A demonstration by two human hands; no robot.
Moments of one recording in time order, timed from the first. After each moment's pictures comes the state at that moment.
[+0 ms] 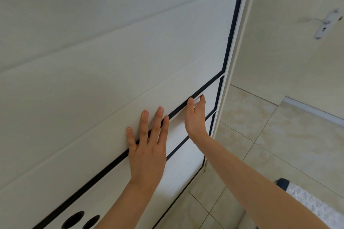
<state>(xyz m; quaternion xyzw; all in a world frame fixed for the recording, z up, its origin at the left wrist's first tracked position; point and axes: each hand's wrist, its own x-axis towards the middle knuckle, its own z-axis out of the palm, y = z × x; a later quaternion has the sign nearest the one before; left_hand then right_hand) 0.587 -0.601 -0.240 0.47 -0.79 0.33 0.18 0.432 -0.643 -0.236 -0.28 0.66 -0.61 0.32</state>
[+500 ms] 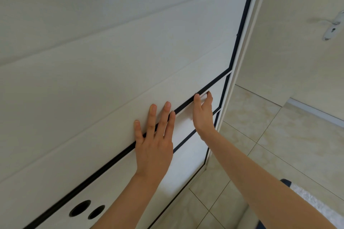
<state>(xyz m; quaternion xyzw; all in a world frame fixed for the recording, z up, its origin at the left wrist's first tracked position) 0.590 -0.601 -0.240 0.47 -0.80 0.33 0.20 0.425 -0.638 -0.234 -0.30 0.67 -0.59 0.34</state>
